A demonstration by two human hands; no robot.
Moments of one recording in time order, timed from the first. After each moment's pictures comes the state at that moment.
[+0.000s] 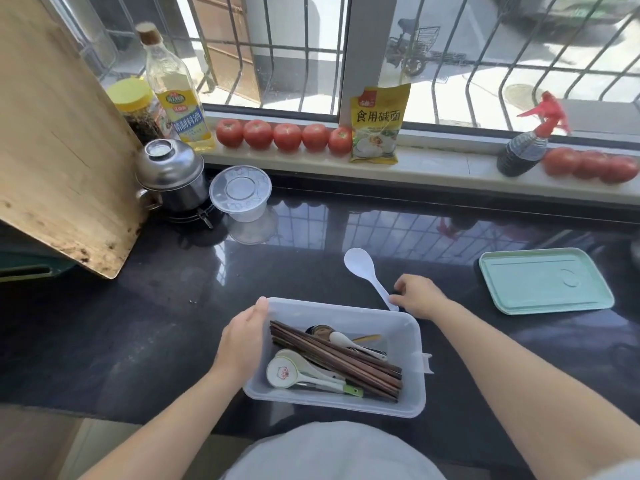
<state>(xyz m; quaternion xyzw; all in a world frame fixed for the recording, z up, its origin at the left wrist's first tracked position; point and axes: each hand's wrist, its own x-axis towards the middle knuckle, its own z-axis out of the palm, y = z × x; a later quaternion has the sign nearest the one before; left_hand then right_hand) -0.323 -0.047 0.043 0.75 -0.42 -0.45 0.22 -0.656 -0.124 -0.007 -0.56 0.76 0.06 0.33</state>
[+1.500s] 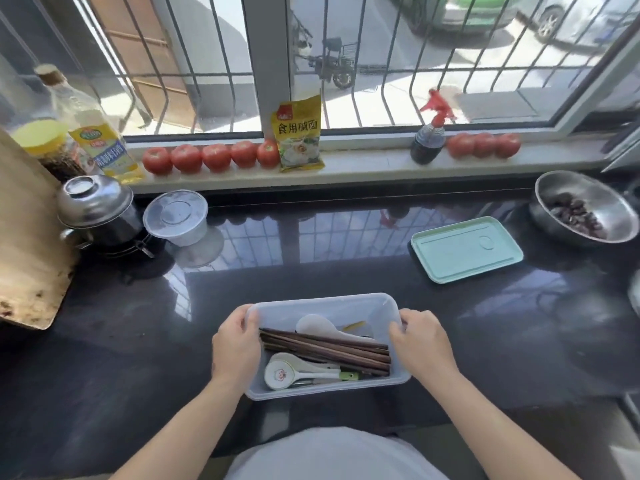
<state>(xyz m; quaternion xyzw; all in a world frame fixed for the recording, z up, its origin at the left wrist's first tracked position) -0.387 -0.033 0.043 0.71 -0.49 -0.42 0.29 -0.667 0.037 0.051 -0.49 0.83 -0.16 0.21</state>
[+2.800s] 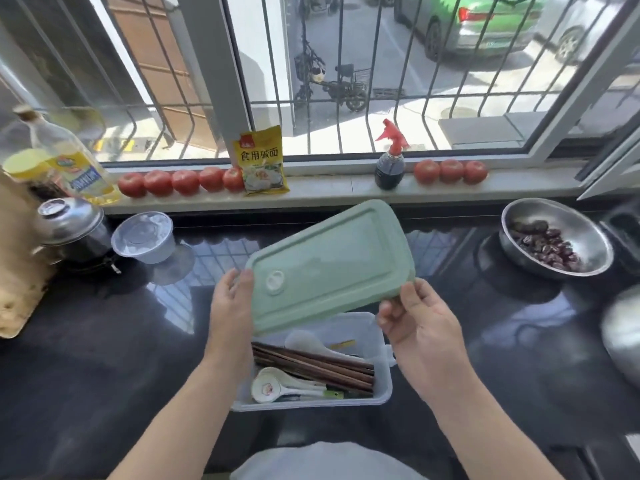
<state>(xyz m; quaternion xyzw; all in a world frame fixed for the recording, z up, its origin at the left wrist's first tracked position) -0.544 -0.038 0.127 0.61 -0.31 -0.56 0.46 -0.778 0.041 0.163 -0.15 0.40 -0.68 0.59</state>
